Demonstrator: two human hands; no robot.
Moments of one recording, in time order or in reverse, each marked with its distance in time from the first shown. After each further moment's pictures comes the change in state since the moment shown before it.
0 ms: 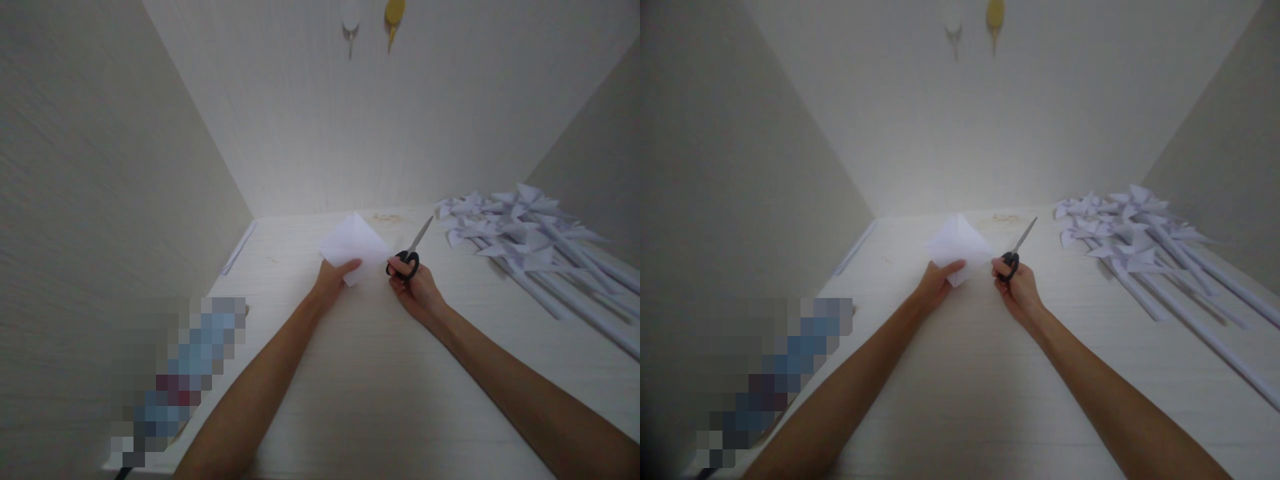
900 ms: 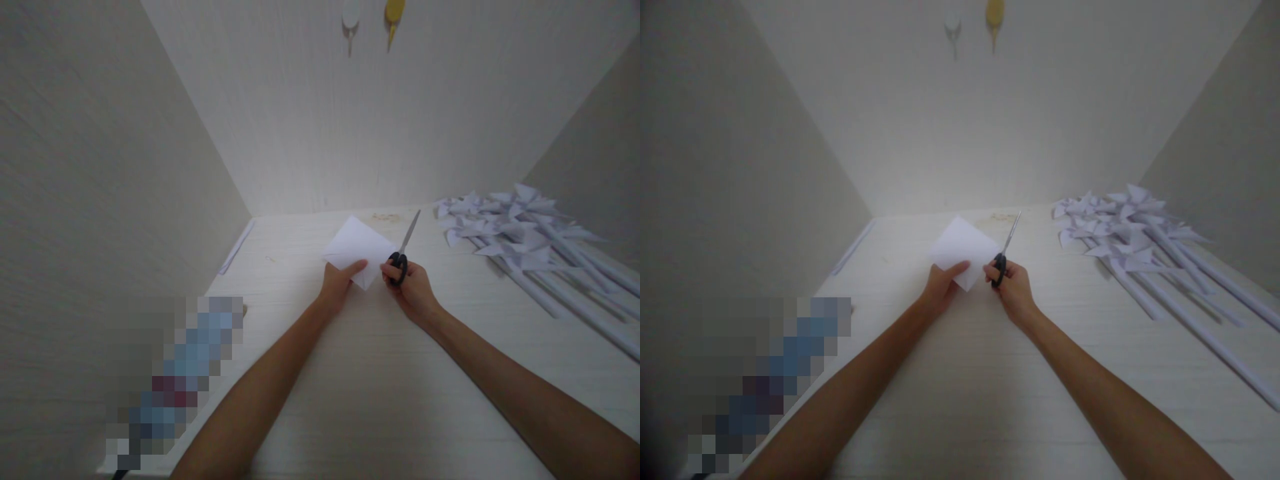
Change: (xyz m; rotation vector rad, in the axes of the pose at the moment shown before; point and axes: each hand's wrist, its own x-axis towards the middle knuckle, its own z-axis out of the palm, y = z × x) left_hand -0.006 -0.005 0.016 0.000 0.092 -0.015; right_hand 0.001 0.008 -0.003 -0.234 -0.024 -0.087
